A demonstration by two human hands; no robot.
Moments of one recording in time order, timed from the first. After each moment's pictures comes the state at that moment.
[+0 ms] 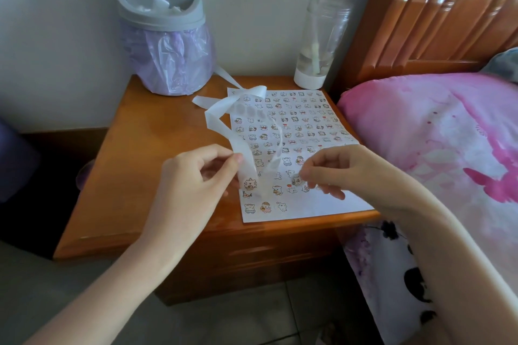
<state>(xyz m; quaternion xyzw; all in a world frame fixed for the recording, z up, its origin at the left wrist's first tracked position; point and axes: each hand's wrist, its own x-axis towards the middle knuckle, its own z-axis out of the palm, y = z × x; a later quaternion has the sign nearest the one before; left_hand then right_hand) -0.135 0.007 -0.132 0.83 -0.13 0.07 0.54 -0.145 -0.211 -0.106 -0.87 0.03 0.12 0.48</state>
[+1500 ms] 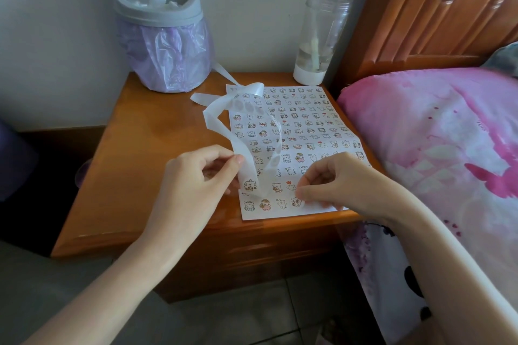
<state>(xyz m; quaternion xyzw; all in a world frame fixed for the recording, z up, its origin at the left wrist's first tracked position) -0.132 0.005 -0.139 0.84 -0.13 0.05 0.53 -0.145 -0.206 -0.122 -0.90 0.02 0.15 0.41</state>
